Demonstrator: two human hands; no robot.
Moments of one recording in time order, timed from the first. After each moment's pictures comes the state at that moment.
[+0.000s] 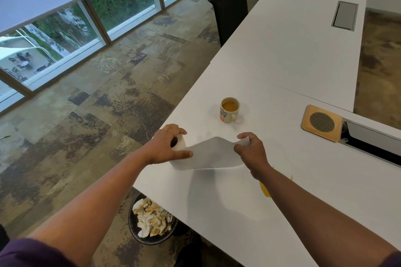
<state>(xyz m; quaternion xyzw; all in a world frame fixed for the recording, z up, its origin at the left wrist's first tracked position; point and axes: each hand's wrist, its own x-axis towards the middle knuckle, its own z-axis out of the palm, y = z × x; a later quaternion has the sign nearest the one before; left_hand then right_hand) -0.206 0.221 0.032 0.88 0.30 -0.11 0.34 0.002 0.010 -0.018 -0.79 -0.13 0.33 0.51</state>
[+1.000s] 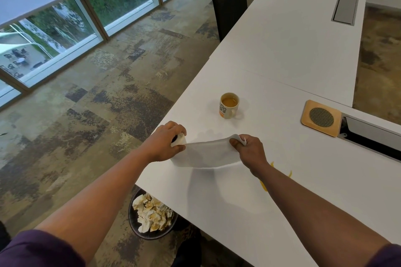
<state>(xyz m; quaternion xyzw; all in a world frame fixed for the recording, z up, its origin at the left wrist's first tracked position) -0.208 0.221 0.015 0.92 0.27 -0.08 0.27 0.001 0.007 -0.038 -0.82 -0.19 0.30 0.45</state>
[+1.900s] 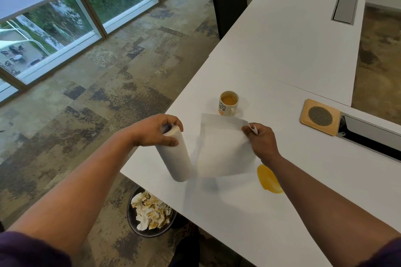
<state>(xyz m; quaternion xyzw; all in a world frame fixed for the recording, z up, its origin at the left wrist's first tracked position) -0.209 0.244 0.075 0.89 0.23 -0.13 0.38 0.035 -0.001 -0.026 -0.78 -0.21 0.26 0.52</state>
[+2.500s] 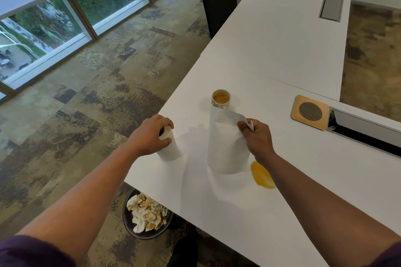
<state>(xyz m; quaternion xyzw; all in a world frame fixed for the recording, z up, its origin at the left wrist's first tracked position) -0.208 0.231 0.027 0.91 0.31 -0.06 0.26 0.027 -0.008 -0.006 -0.75 -0.18 0.26 0.58</state>
